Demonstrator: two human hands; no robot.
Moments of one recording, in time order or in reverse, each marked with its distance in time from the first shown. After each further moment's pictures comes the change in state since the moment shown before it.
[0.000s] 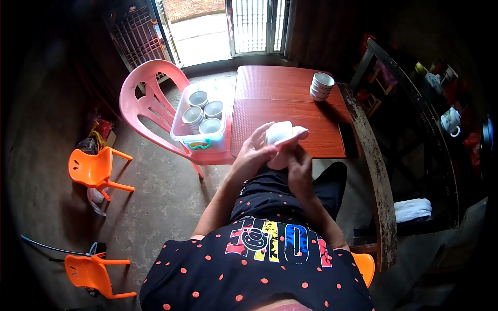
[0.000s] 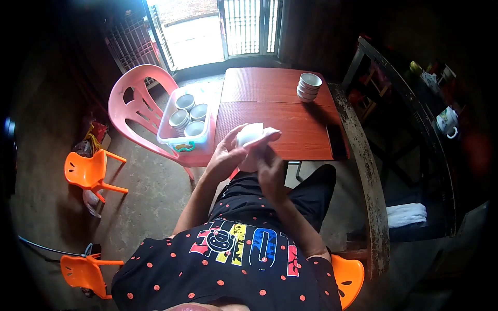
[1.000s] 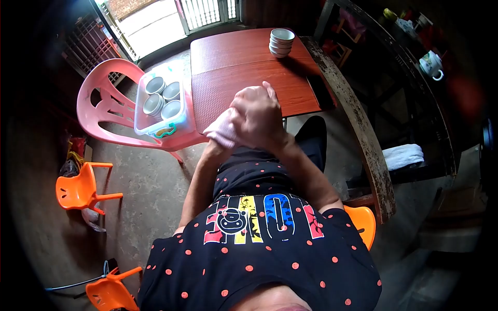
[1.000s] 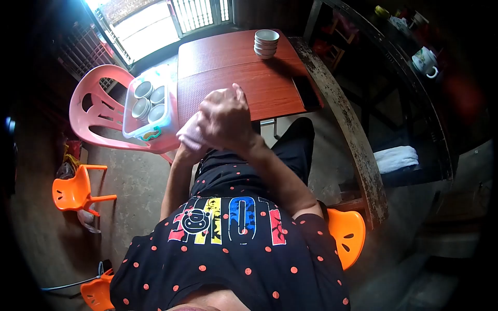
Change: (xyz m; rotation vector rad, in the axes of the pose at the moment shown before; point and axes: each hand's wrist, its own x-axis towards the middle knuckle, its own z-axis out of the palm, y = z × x) left_hand -0.008 -0.027 -0.001 0.678 -0.192 0.233; right_hand 0.033 -0.029 -0.007 -1.171 -0.174 -0.530
